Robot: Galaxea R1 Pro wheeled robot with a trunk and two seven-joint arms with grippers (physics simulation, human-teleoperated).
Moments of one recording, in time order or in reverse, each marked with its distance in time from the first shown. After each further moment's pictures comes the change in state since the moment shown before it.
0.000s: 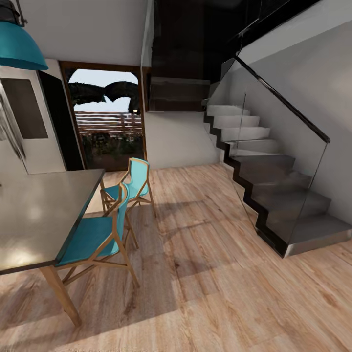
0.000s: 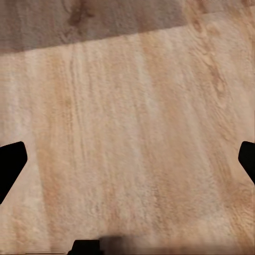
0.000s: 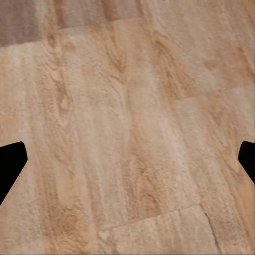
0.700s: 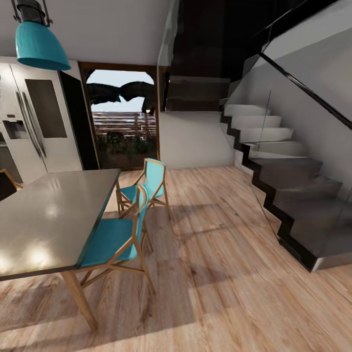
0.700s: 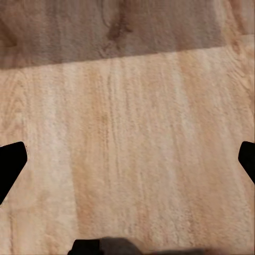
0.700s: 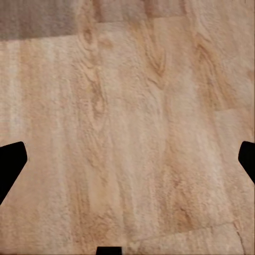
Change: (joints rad) left arm 0.000 0.000 0.000 -0.001 0.000 0.000 0.000; right arm -0.001 -0.005 0.000 0.069 0.014 0.002 0.002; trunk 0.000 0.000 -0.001
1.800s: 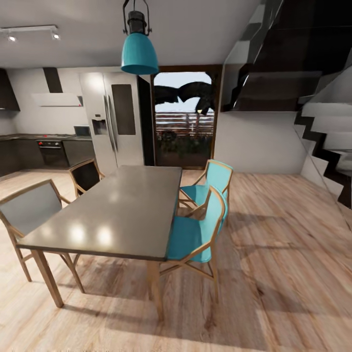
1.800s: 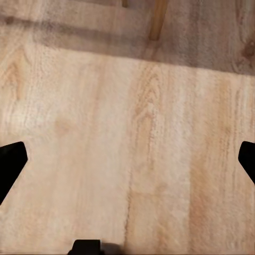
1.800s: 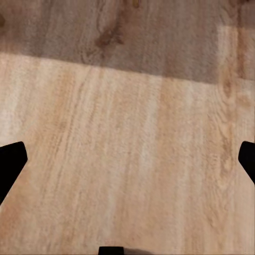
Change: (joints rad) left arm 0.000 0.000 0.000 -0.001 0.000 0.000 0.001; right arm 0.000 0.006 0.000 0.003 0.004 -0.002 -0.003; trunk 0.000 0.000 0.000
